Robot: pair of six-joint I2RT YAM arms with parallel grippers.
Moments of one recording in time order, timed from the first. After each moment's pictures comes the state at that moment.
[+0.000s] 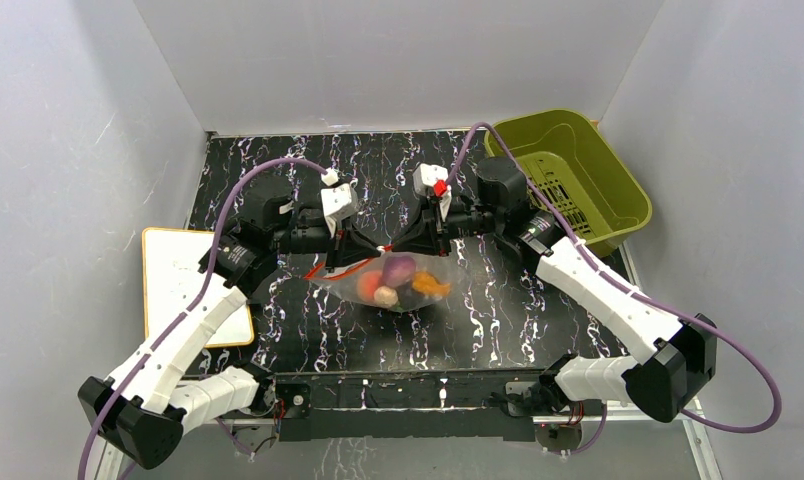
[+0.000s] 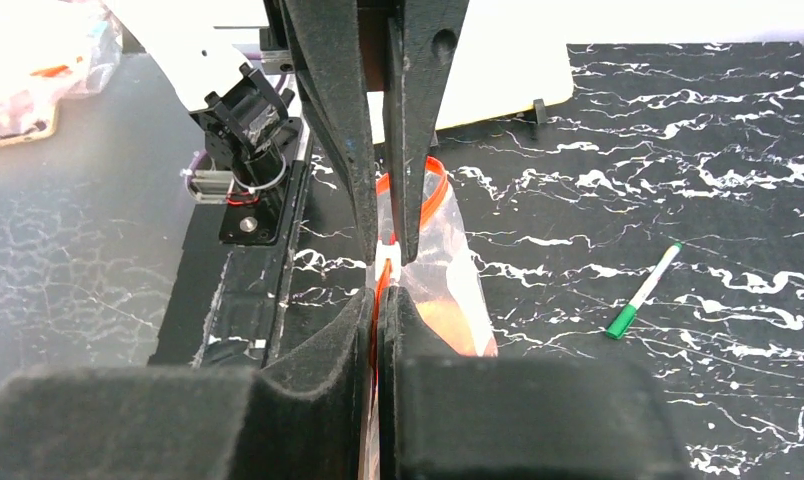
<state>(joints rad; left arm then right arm) -0.51 1.04 1.07 -0.45 0.85 0.21 0.64 1.25 1.16 -0.16 -0.97 -0.20</state>
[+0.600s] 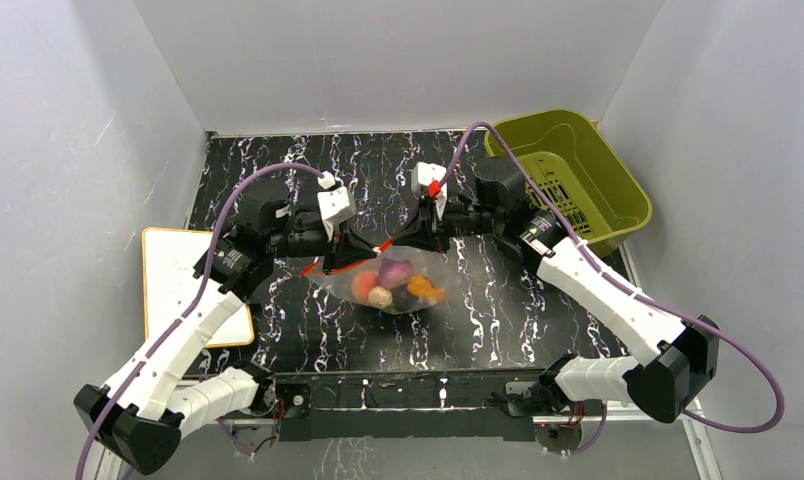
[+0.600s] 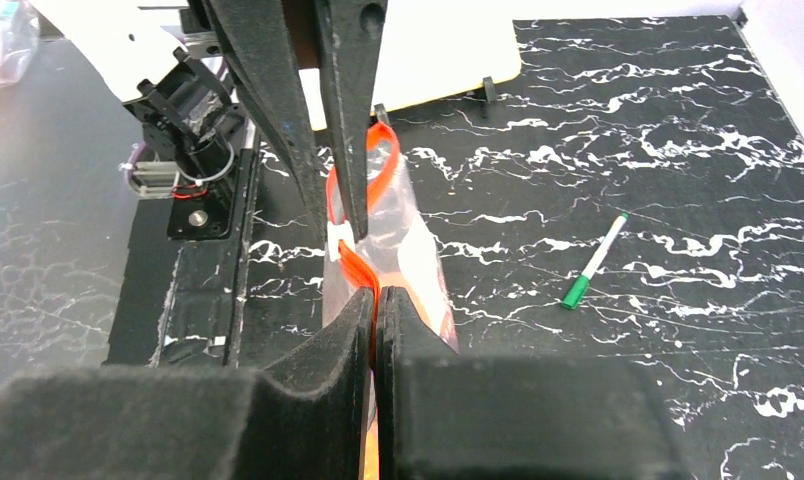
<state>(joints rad) -0.51 1.01 1.06 -0.48 0.82 0.22 0.65 1.25 1.19 -0.22 -0.85 -0.26</state>
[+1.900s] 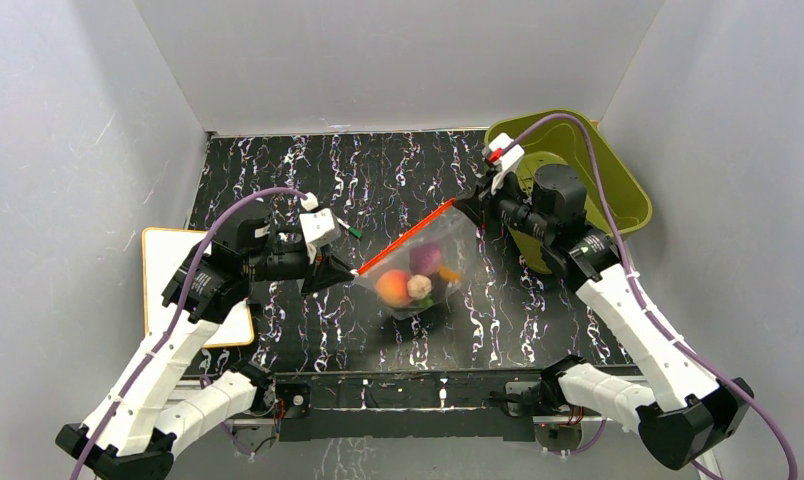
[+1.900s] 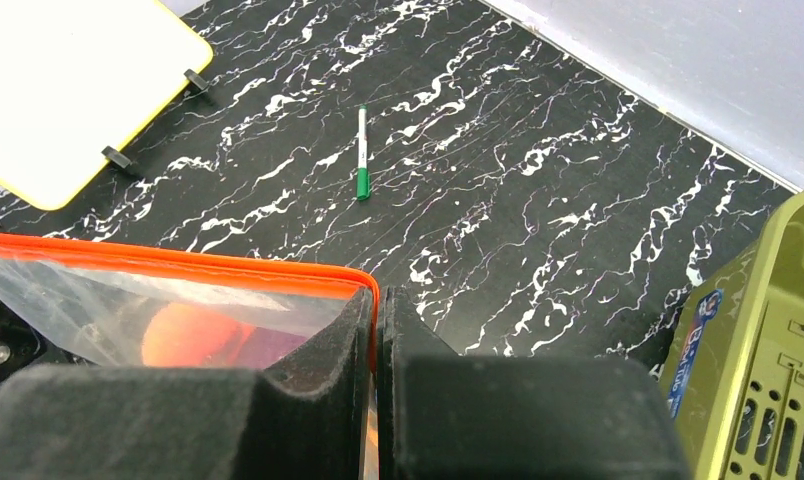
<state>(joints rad) -0.51 0.87 1.10 -0.80 0.72 0.29 0.45 1.04 1.11 -0.29 -0.37 -0.06</state>
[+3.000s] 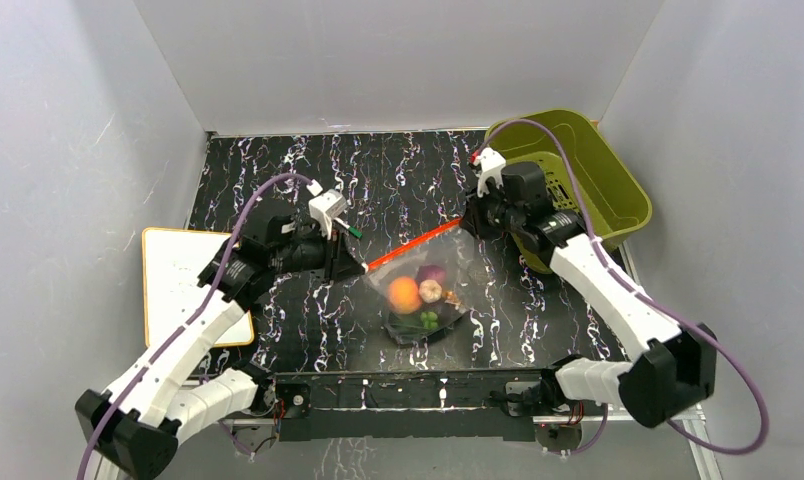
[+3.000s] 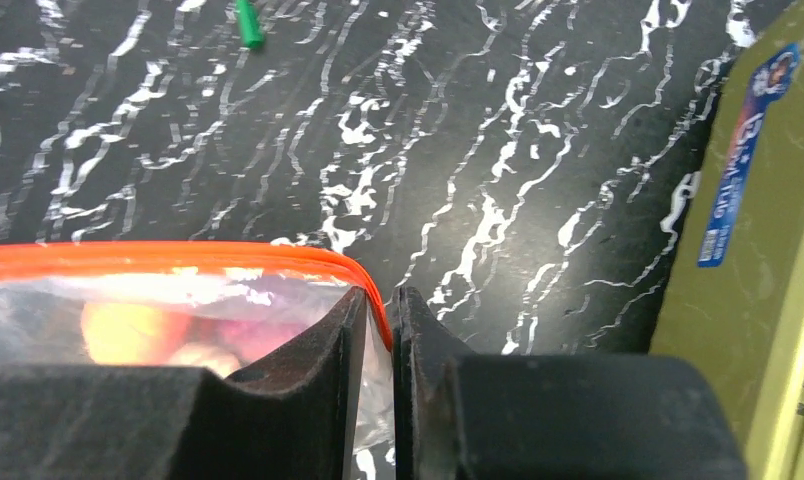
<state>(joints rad) -0.51 0.94 0.94 -0.59 0.57 -0.17 0.41 1.19 1.07 -0.45 -0.24 0.02</state>
